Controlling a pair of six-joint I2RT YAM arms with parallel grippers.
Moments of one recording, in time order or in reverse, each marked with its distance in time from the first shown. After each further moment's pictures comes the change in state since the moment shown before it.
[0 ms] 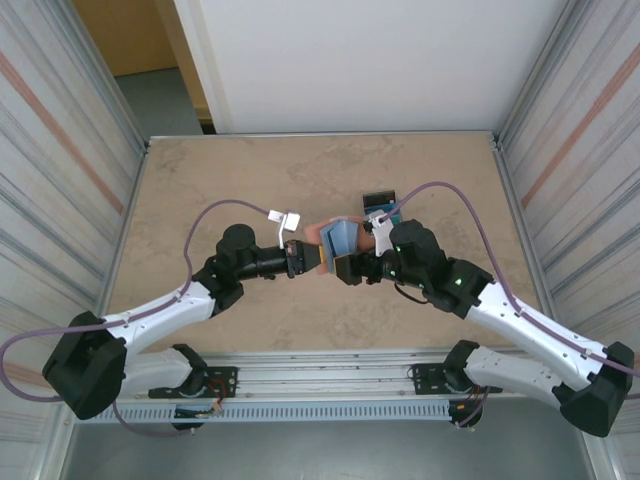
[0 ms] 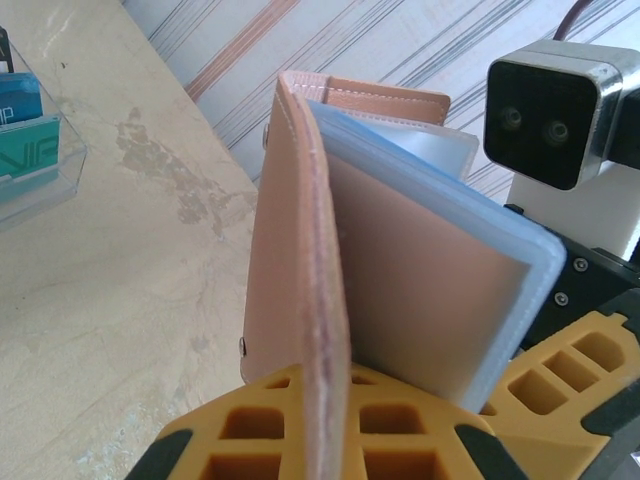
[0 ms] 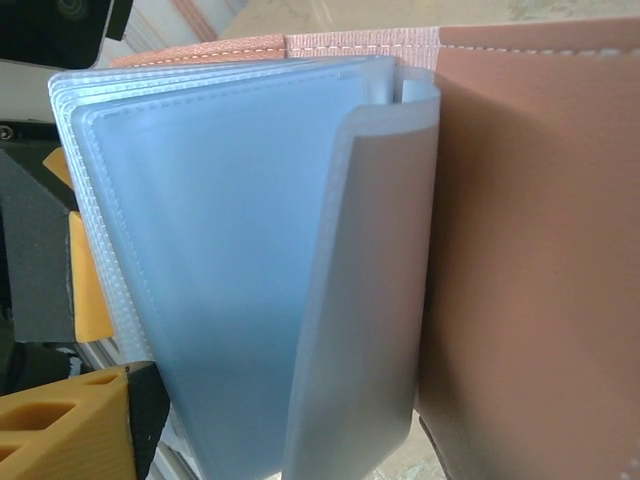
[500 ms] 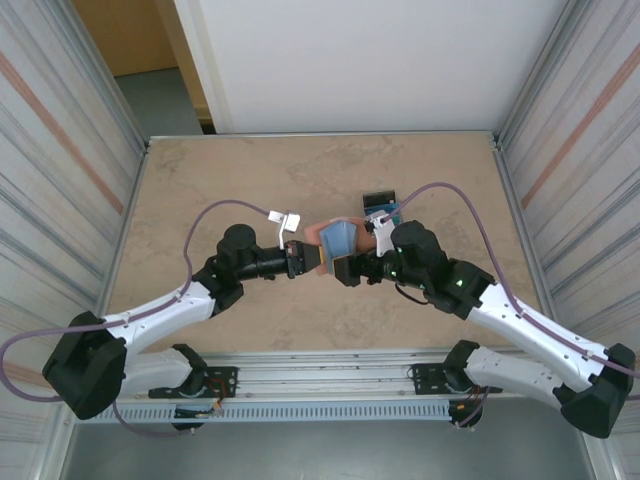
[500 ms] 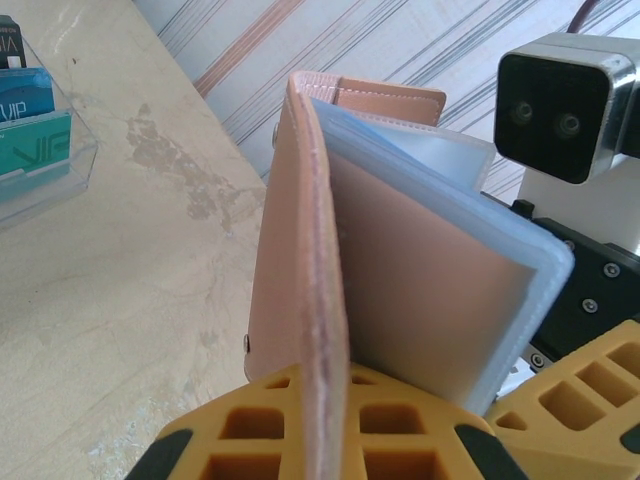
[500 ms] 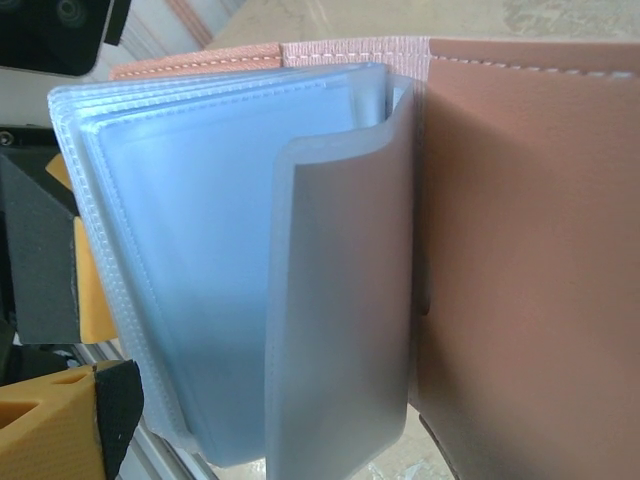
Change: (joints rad) left arm 0.000 0.000 0.000 -0.021 -0.008 0.012; right arm 0.000 0.012 -0.005 0.001 0.013 0.007
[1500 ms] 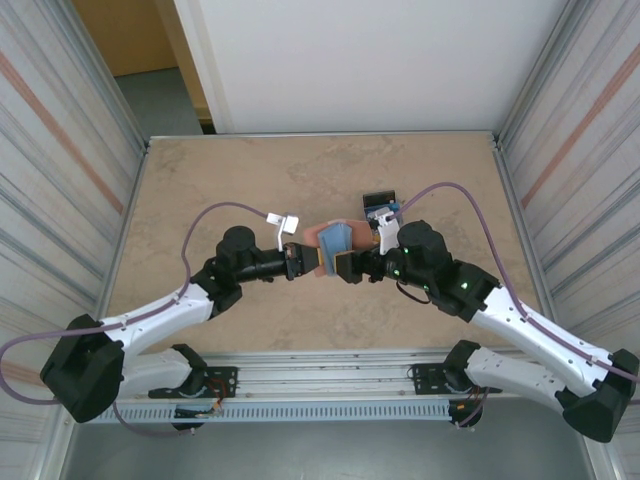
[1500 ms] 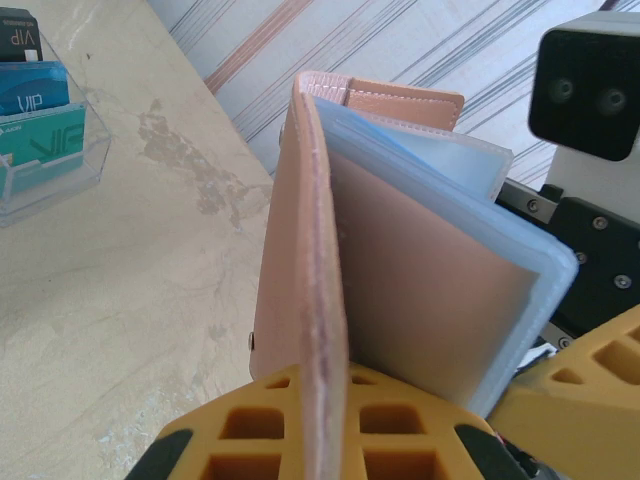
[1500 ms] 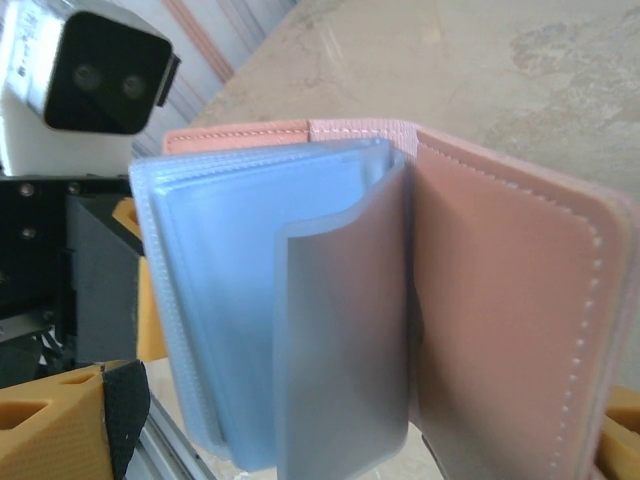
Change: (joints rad) left arm 0.000 -0.019 -0.013 -0.019 -0.011 0.007; right arm -0.007 -0.028 -0.005 0.021 -0.006 0.004
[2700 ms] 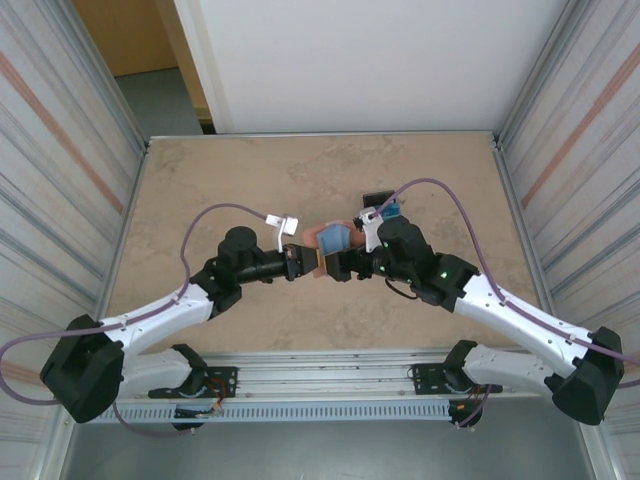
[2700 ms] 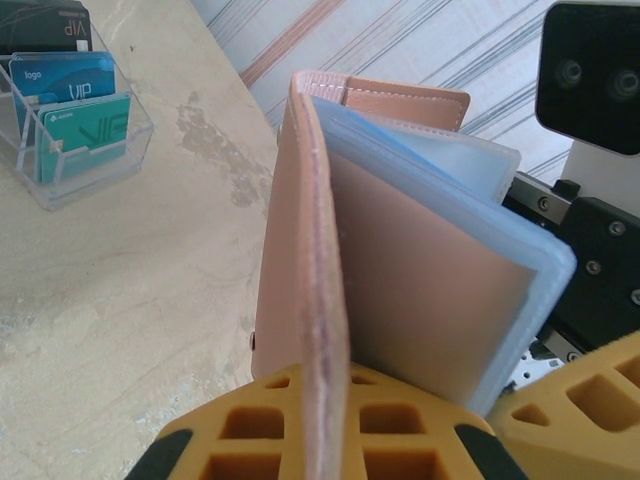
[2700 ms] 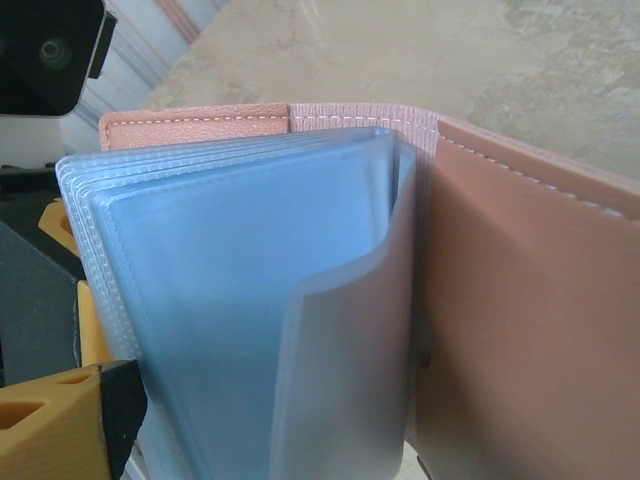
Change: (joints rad) left arm 0.000 -0.003 -0.004 -0.057 -0.044 0.027; right arm 0.016 0.117 0.021 0.037 0.028 -0.003
